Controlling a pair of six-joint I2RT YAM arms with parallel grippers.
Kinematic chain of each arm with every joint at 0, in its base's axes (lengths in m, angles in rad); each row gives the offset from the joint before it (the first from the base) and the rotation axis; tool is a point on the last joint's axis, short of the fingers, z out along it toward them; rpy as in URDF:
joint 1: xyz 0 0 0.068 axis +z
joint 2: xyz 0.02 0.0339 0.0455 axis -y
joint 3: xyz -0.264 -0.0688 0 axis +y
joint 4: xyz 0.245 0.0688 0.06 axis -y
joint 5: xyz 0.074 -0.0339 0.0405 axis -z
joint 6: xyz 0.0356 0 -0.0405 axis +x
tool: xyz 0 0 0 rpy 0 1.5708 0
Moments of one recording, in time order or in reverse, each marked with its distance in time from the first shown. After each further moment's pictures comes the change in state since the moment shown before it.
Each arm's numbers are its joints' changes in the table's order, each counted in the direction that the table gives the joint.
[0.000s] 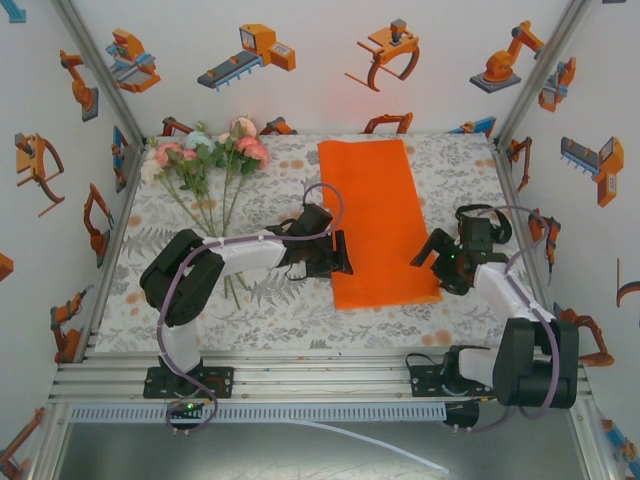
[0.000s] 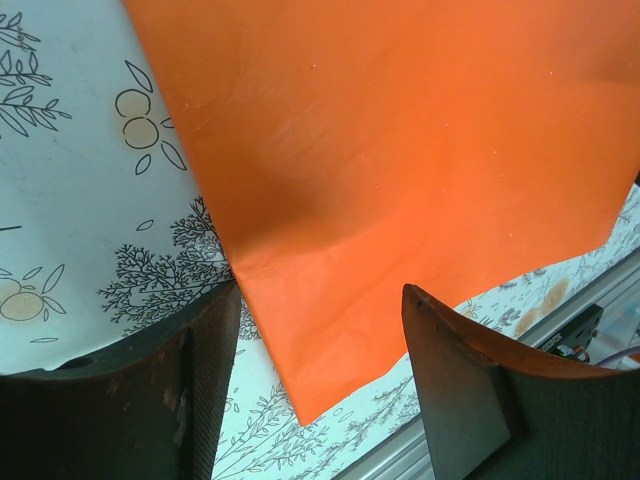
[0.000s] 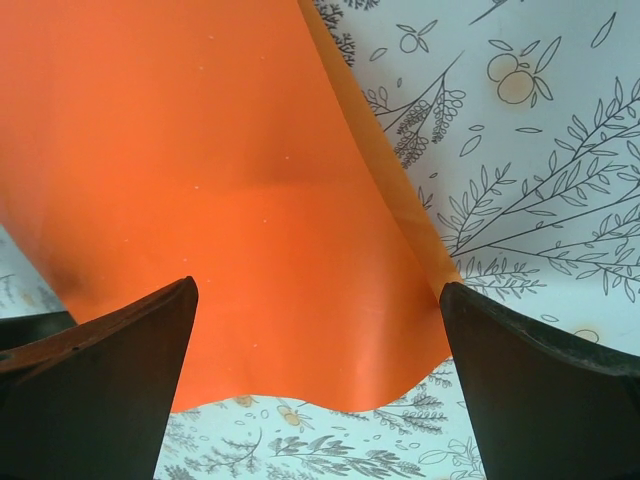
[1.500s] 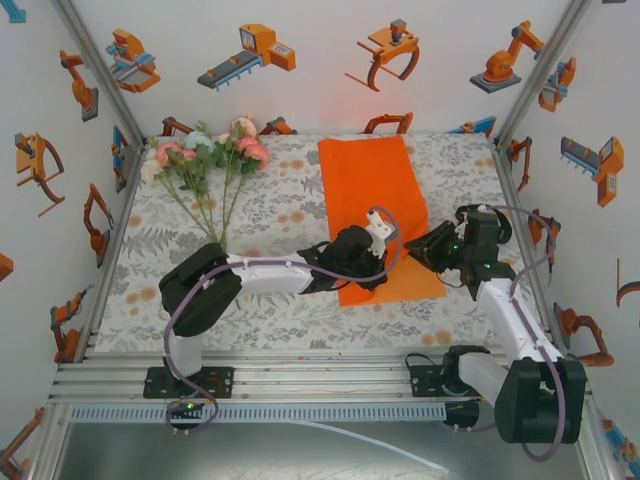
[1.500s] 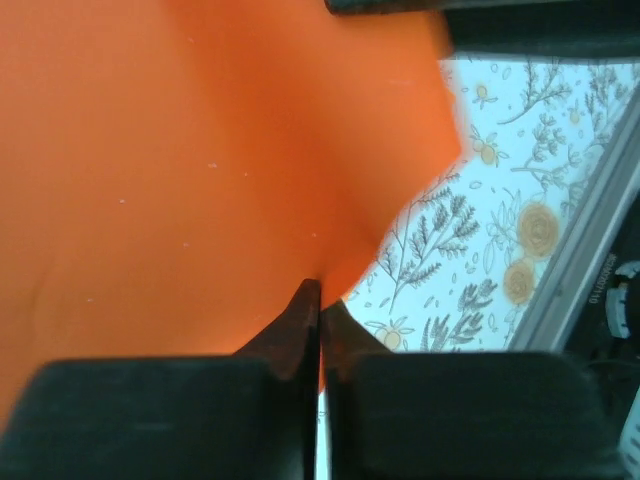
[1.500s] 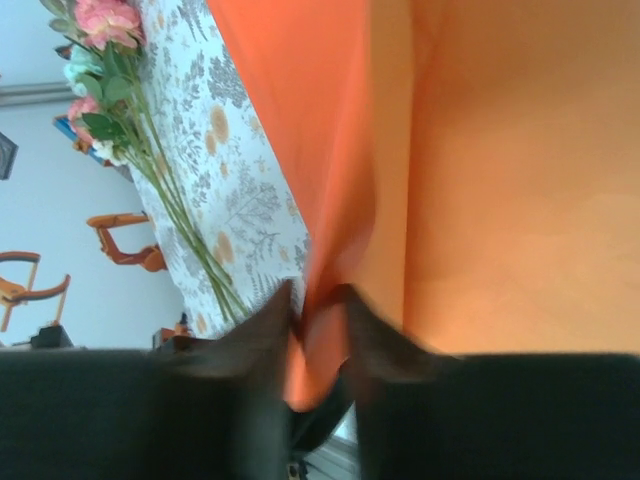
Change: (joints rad) left arm -0.259 -0.036 -0.052 0.345 -0.080 0.457; right arm 0.044 0.180 0.010 0.155 -0.243 0.350
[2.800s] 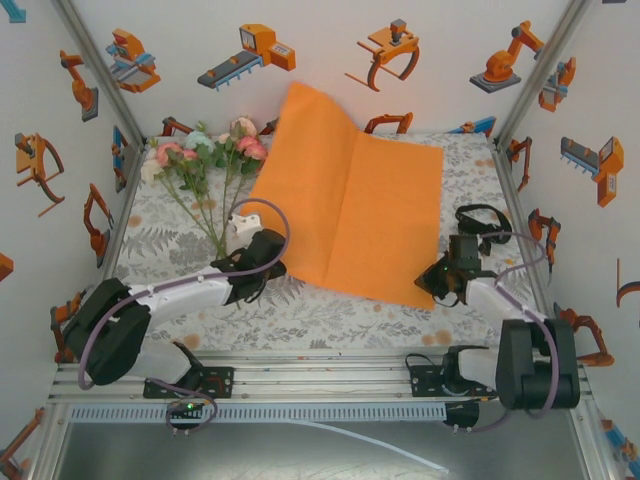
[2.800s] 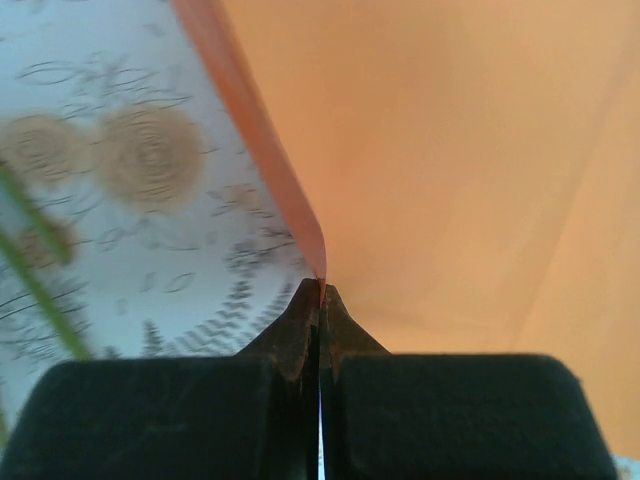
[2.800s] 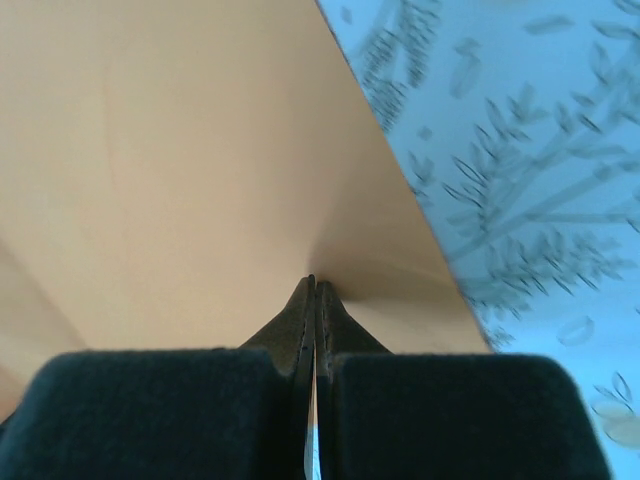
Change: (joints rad) left arm 0.314 0.528 0.526 -0.264 -0.605 -0.525; right arm 0.023 -0.154 0.180 0.034 0.303 -0.019
